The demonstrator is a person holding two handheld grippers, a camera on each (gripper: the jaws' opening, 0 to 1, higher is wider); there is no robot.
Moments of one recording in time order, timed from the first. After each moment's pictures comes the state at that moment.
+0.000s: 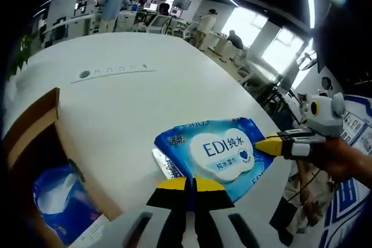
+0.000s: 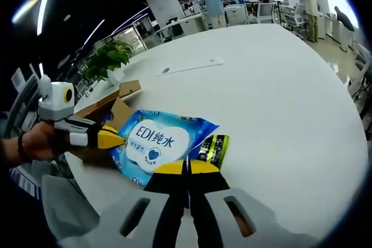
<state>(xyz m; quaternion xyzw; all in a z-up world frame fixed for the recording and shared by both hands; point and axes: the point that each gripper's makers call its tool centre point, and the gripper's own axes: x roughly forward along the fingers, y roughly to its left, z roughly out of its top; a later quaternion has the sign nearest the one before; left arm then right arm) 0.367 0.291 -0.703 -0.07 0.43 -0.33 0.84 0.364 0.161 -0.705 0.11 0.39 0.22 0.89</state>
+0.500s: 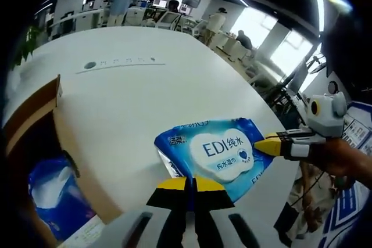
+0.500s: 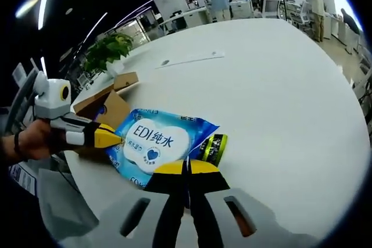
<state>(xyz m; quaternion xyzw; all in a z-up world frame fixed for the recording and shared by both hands) 0.376 0.293 -0.725 -0.07 0.45 -0.30 0.84 0.375 0.161 -0.728 0.10 0.40 0.23 0.88</state>
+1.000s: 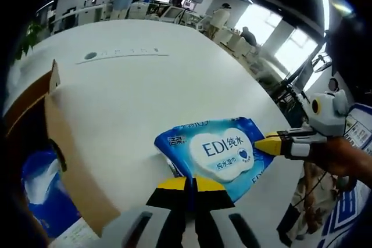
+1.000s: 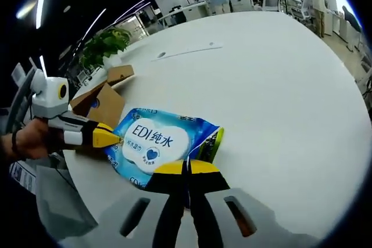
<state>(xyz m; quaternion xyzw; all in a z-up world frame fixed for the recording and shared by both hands) 0.376 0.290 -0.749 -0.07 0.47 -0.29 0.83 0.375 0.158 -0.751 0.10 0.43 0.23 0.87</state>
